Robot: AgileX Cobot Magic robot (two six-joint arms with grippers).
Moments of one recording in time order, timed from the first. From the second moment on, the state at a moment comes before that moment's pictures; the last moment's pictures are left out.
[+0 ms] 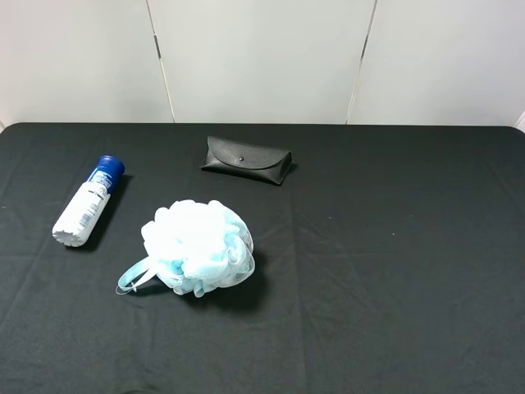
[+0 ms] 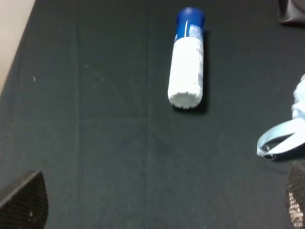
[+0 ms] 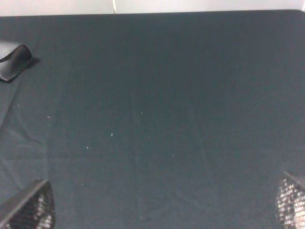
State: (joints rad) left arm -0.04 0.00 -0.57 0.09 1.16 -0.06; right arm 0.04 0.00 -0.49 0.02 1.03 0.04
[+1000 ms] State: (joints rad) left arm -0.04 0.00 -0.49 0.03 1.06 -0.02; right arm 0.04 0.00 -0.49 0.02 1.03 0.04
